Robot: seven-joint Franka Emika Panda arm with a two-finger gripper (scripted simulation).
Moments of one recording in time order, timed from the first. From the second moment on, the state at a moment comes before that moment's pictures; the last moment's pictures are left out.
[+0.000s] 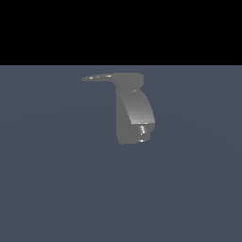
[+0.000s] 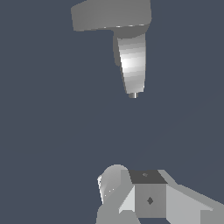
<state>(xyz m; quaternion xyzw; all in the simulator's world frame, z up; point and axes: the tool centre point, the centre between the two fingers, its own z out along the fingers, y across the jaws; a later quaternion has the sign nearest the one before) -0.261 0.001 0.468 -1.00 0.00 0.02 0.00</state>
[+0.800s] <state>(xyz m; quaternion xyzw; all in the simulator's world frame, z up) -0.249 0.022 0.454 -1.00 0.05 0.02 0.00</state>
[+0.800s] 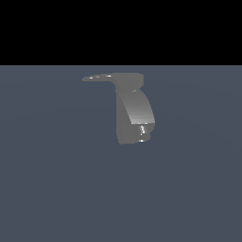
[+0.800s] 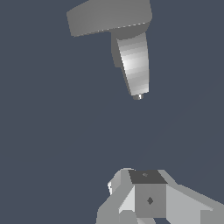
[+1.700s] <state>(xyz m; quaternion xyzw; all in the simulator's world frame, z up) -0.189 0.089 0.402 -0.97 0.22 0.02 0.00</state>
